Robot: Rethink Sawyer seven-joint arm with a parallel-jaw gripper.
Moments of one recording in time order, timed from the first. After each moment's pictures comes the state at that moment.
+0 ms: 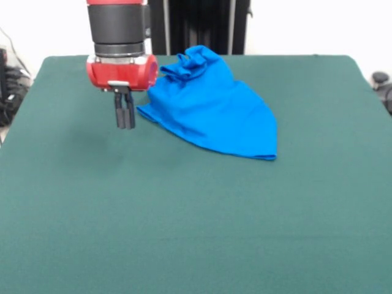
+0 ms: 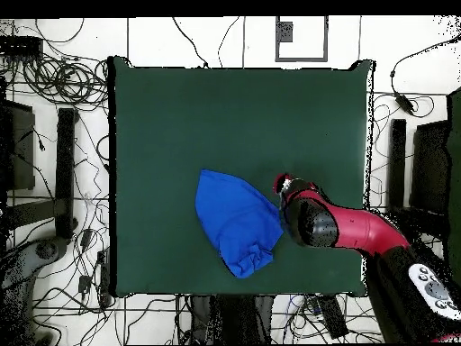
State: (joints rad) arm -0.72 -0.59 0.33 1.79 -0.49 0.12 1.94
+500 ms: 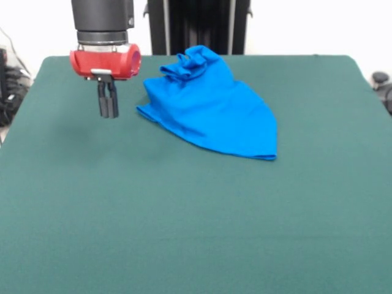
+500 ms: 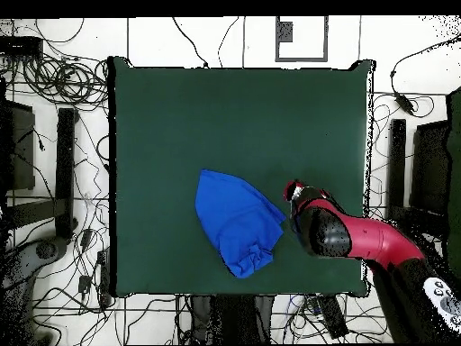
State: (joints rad) arm -0.78 -0.62 0.34 1.82 -0.54 0.12 1.94
